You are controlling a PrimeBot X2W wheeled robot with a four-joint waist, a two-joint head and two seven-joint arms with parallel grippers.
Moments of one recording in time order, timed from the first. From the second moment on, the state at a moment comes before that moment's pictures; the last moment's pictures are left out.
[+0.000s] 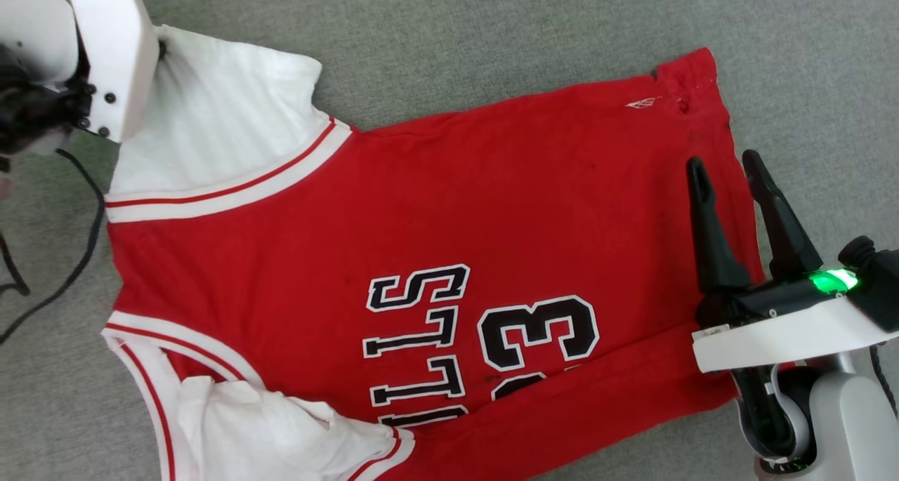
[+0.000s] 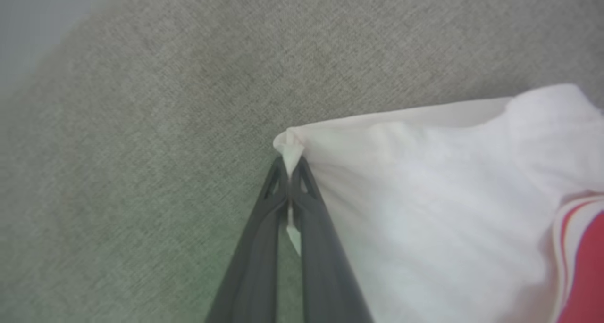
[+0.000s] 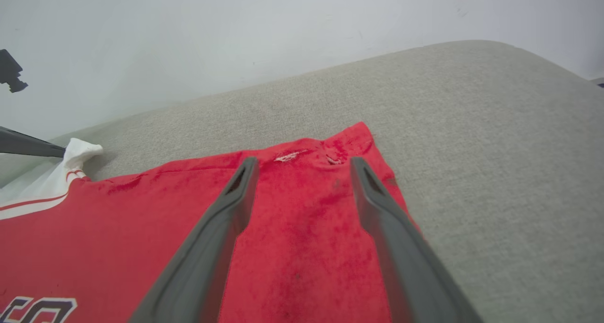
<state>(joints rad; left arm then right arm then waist) -1.18 0.77 -0.74 0.34 -0.87 -0.11 0.94 -0.21 -0.05 0.07 -0.11 0.36 0.13 -0.09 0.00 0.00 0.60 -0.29</state>
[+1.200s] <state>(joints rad) -1.00 0.81 -0.78 -0.30 -0.87 -0.10 0.50 -0.46 -0.60 -0.08 -0.03 0.47 0.13 1.08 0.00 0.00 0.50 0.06</state>
